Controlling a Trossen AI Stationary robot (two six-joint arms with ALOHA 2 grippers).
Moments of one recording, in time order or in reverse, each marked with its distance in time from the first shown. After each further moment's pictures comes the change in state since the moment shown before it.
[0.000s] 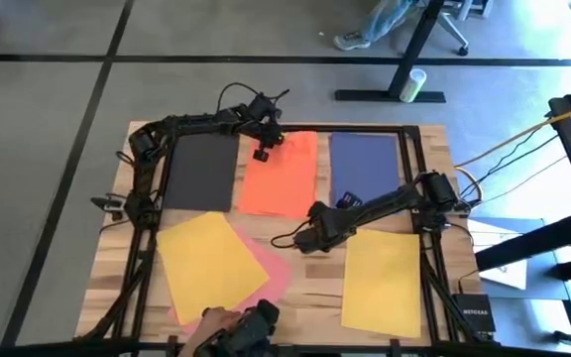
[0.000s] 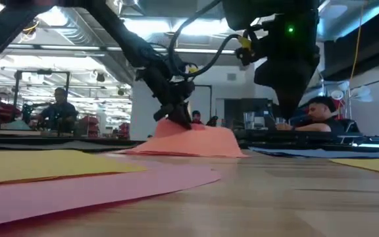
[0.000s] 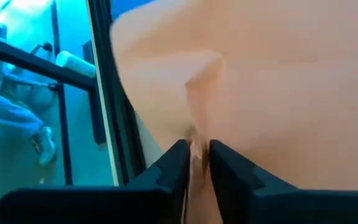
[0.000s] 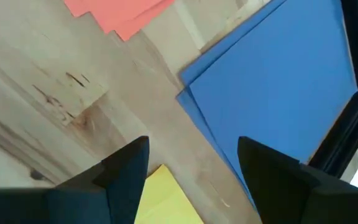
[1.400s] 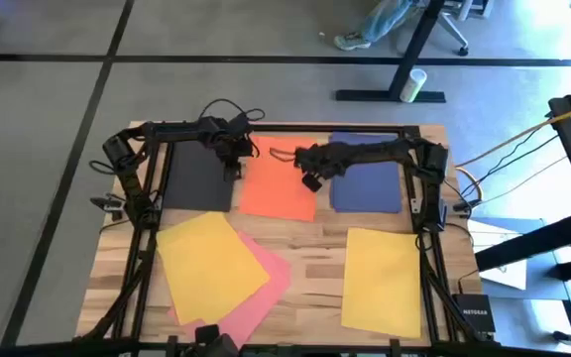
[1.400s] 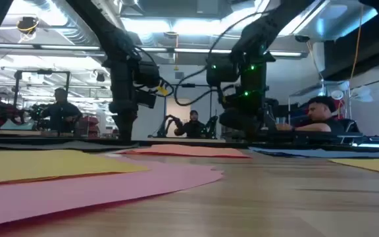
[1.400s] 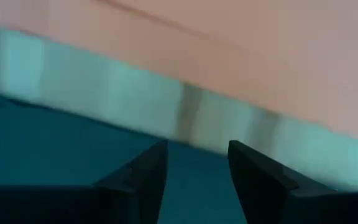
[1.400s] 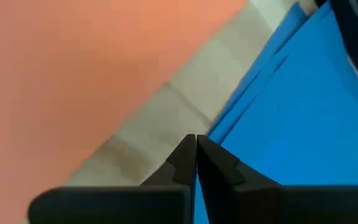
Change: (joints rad) left arm 0.015 -0.225 -0.292 -0.396 -0.181 -0.551; right arm -0.625 0.001 -0.182 0.585 -0.018 -0.534
